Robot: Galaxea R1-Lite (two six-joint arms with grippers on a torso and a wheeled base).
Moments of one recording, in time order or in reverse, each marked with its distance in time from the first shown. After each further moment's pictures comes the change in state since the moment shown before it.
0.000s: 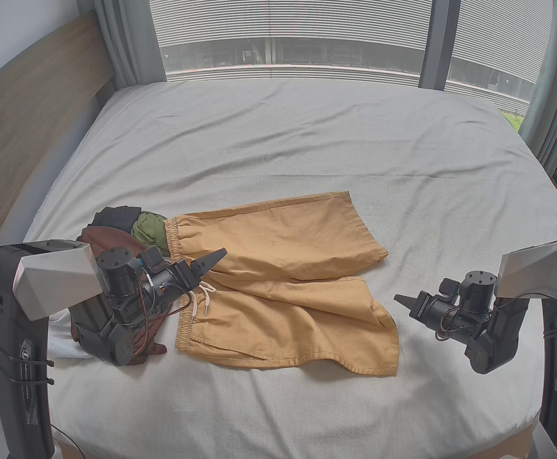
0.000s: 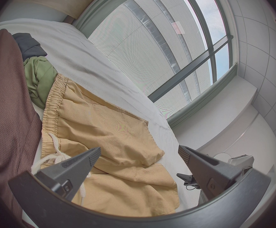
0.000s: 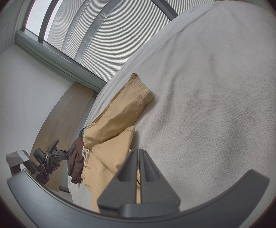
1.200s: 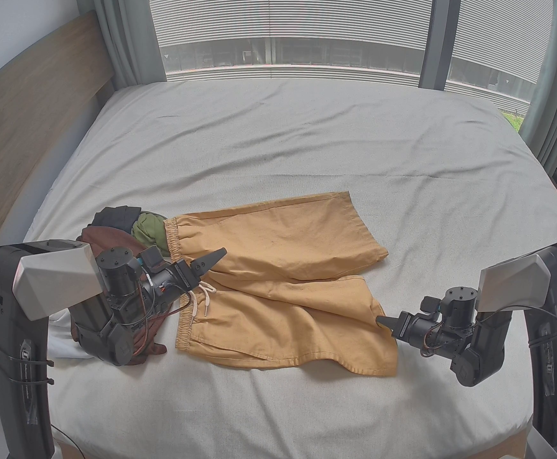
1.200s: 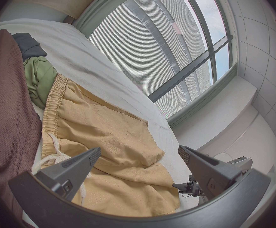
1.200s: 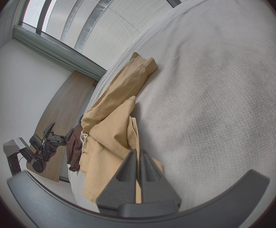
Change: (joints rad) left arm 0.001 0.000 -0.001 0.000 0.000 0.000; right arm 0.077 0.083 -0.004 -0.002 -0.002 -0.014
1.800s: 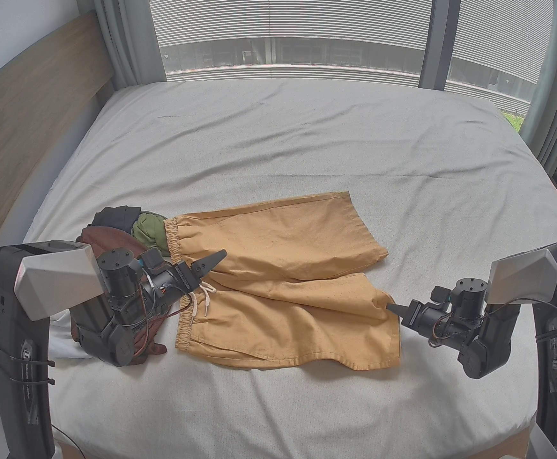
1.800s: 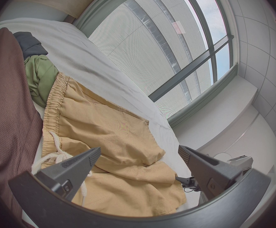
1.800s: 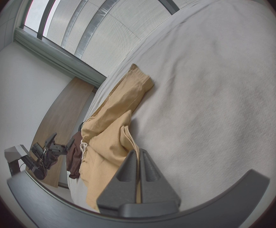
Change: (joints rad) left arm -0.001 0.007 0.000 0.000 0.000 0.001; right arm -0.053 -0.031 -0.013 -0.001 0.000 0.005
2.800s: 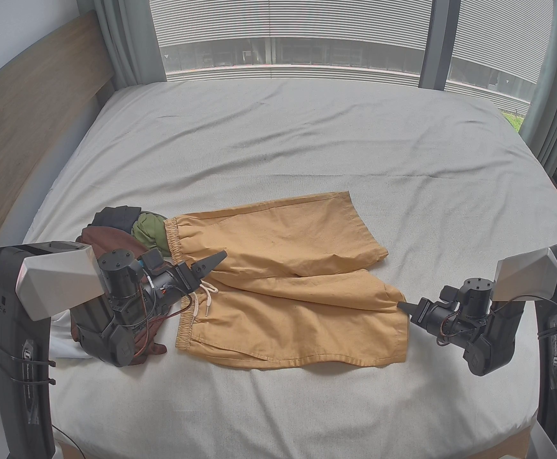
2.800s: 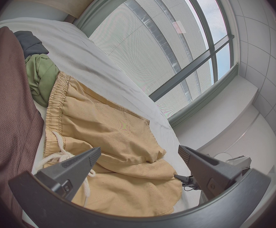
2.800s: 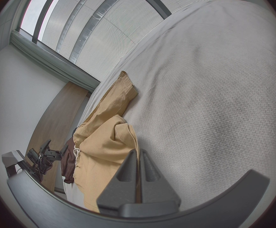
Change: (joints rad) left arm 0.001 0.007 -0.003 0.000 0.001 0.001; right arm -0.063 0.019 -0.010 0.004 -0.011 -0.003
